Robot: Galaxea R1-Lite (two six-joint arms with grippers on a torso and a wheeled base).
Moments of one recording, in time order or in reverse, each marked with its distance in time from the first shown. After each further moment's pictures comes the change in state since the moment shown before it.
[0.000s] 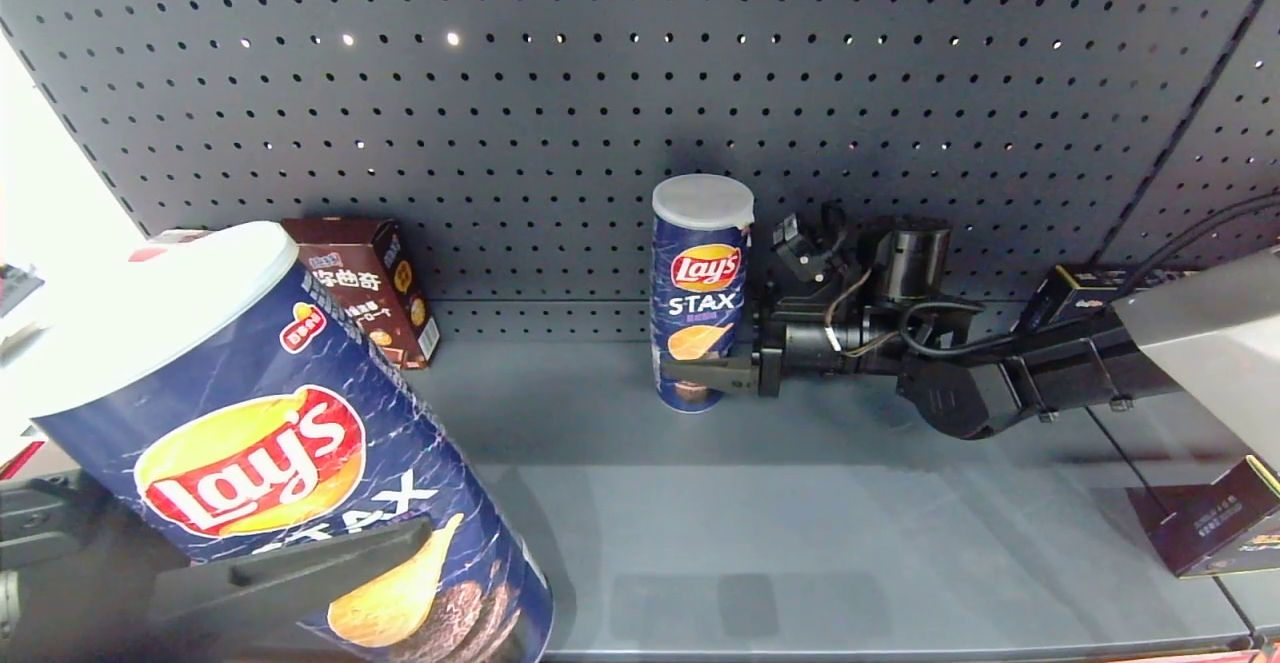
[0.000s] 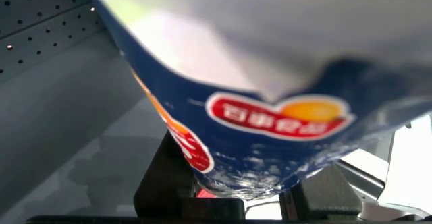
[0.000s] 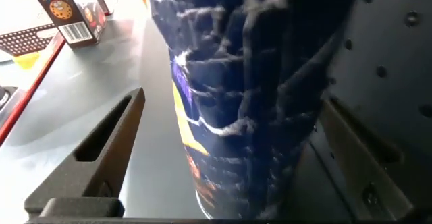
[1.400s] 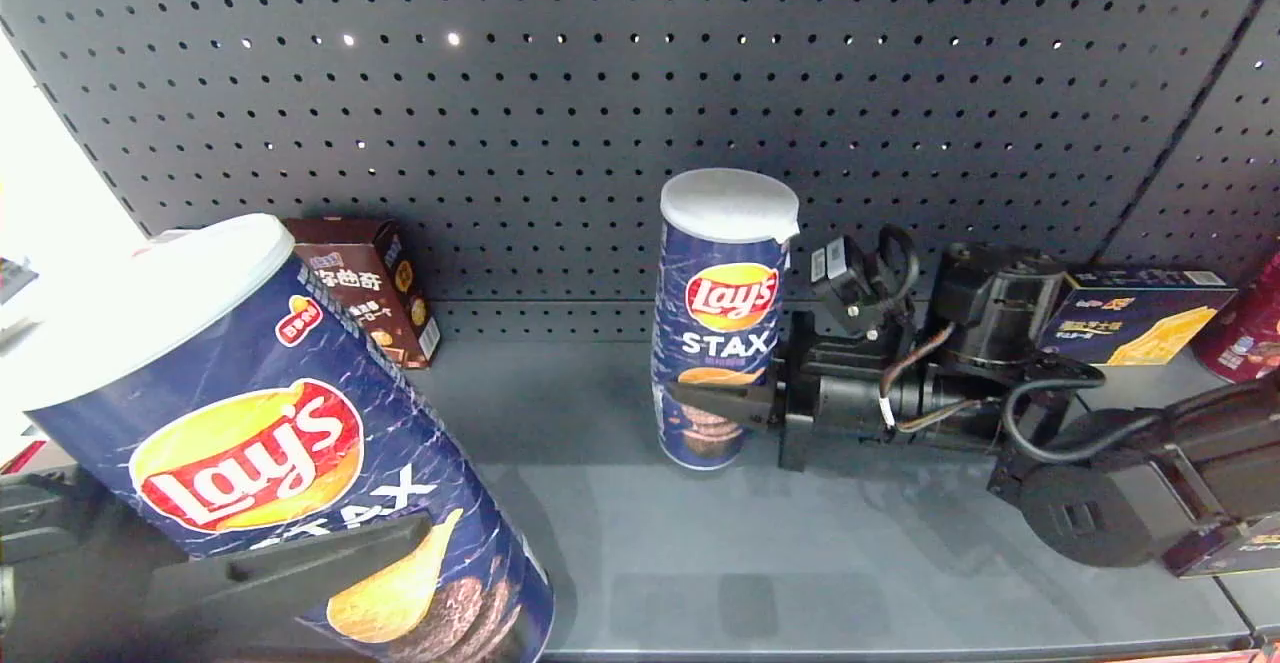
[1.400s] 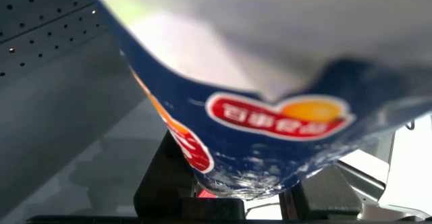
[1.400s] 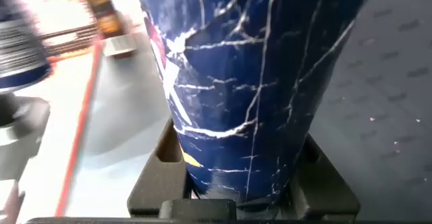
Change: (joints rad) left arm -0.001 0.000 -0.005 -0.001 0.002 0.000; right arm 0.136 -0.279 0.462 -0.239 -0.209 -0.001
